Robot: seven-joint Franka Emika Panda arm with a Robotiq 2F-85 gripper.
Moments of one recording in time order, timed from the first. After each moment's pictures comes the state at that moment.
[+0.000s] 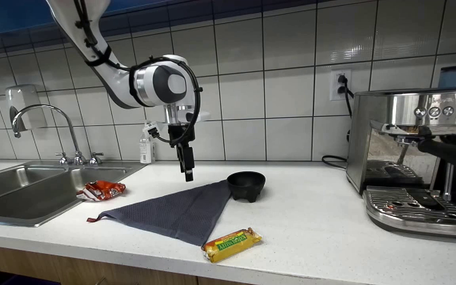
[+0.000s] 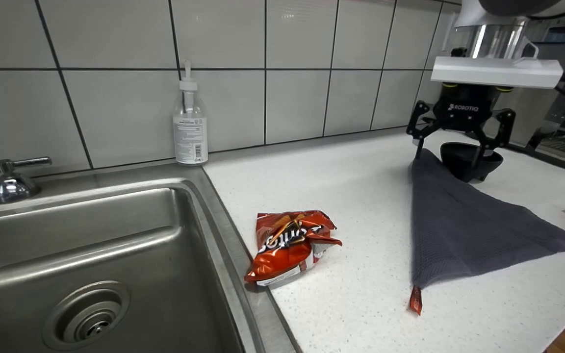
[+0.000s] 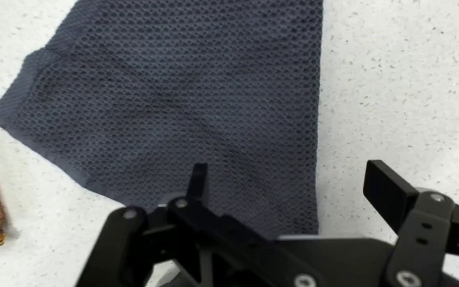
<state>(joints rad) -0.03 0.24 -0.09 -2.16 0.01 2.37 0.79</state>
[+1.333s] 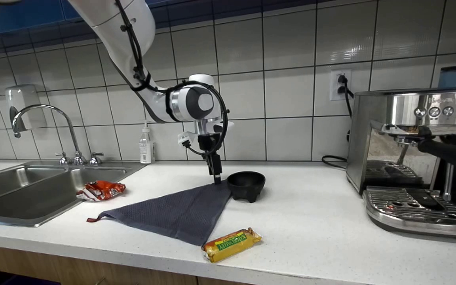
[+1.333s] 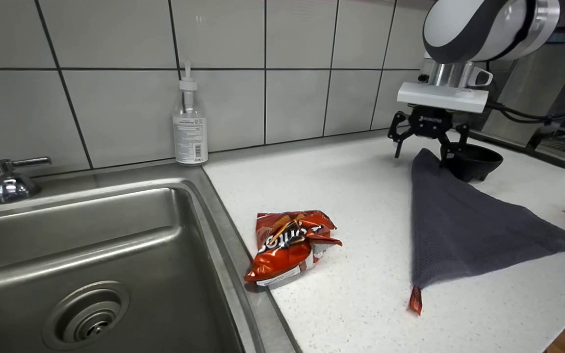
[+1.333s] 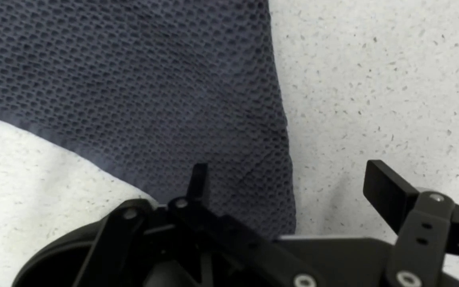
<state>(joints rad) -0.03 0.54 -0.17 -1.85 0.06 2.40 0.79</state>
